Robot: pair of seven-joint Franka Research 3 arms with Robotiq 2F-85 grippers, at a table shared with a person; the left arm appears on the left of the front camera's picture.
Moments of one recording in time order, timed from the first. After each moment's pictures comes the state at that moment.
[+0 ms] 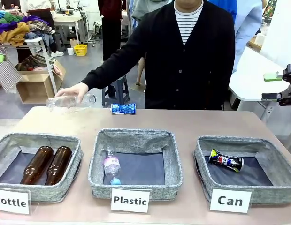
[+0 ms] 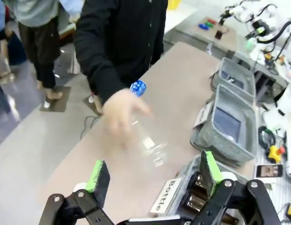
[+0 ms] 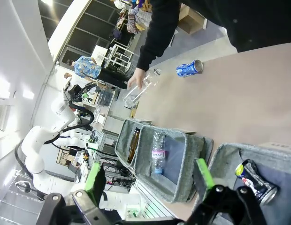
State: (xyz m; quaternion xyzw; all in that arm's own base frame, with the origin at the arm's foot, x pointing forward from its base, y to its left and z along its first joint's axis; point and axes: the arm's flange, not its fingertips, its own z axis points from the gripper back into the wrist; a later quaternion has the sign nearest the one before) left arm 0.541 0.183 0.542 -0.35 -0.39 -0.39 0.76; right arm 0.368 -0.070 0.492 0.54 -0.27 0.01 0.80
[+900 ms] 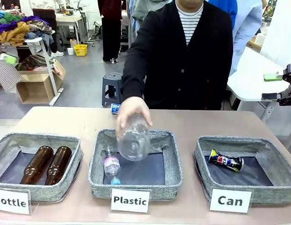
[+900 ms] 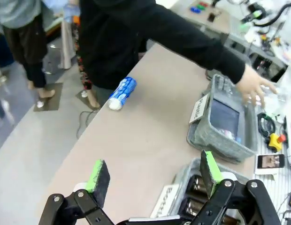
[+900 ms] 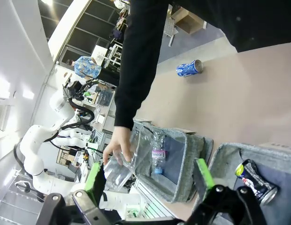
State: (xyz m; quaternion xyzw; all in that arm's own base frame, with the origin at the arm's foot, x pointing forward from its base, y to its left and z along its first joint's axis) left arm 0.559 0.121 0.550 -0.33 -0.36 -0.44 0.75; right arm 0.367 -0.070 0.492 0.54 -0.27 0.01 0.80
